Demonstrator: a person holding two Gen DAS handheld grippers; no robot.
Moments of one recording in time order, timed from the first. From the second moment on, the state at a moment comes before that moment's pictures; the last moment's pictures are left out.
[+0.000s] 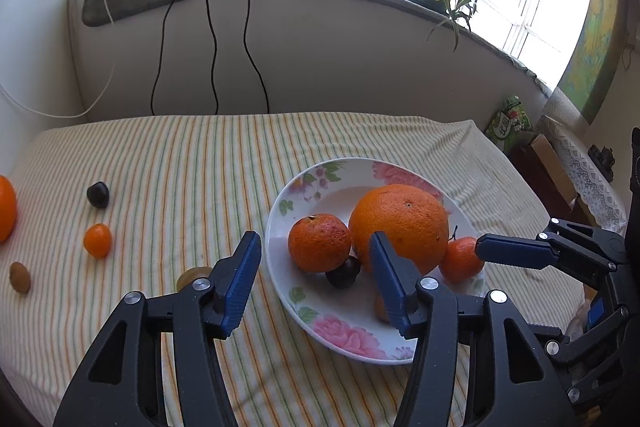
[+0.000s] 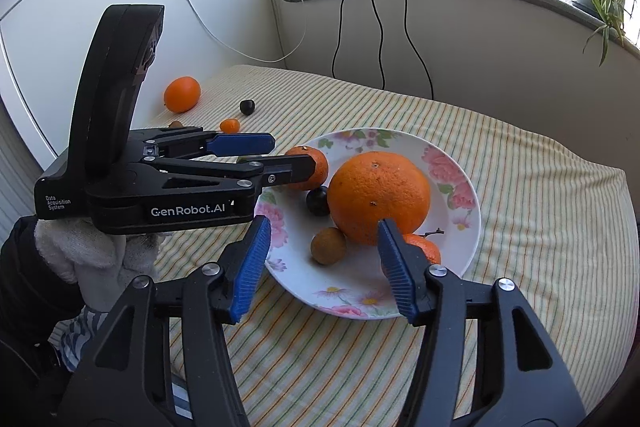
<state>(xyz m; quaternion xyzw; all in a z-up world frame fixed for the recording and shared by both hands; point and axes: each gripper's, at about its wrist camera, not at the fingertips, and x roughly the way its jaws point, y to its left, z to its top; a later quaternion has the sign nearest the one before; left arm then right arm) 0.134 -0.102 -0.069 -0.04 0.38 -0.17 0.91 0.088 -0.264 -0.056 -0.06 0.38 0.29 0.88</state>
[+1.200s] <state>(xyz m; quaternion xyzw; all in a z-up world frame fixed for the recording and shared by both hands) 0.100 -0.045 -0.065 -0.06 0.37 -0.12 0.92 0.085 -0.245 -0.049 -0.08 0.37 0.30 0.88</state>
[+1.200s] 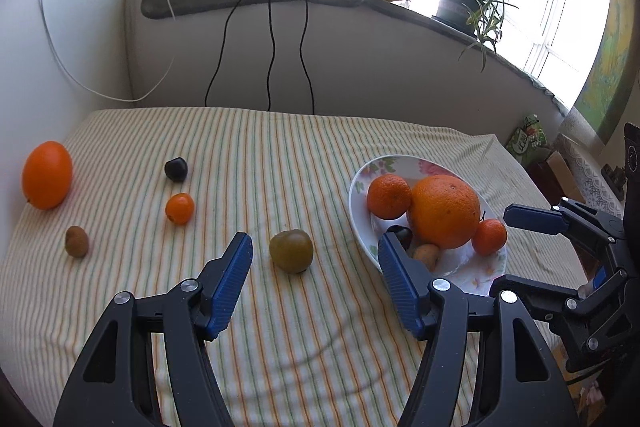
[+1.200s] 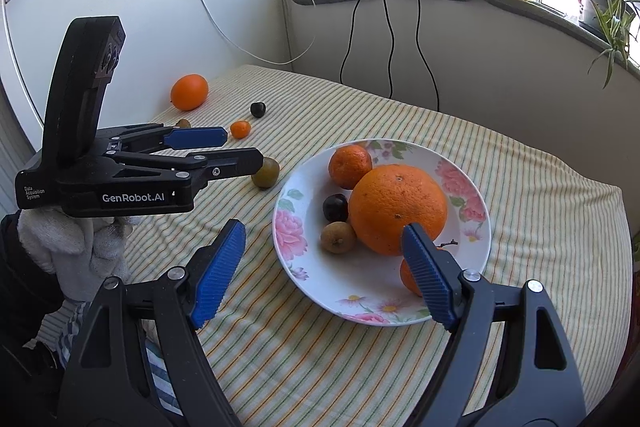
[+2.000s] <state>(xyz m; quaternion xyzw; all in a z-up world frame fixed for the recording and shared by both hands) 0.073 0.052 -0.088 -0.09 0.38 -0.02 0.92 0.116 -0.165 -0.056 -0.13 0.38 0.36 0.84</state>
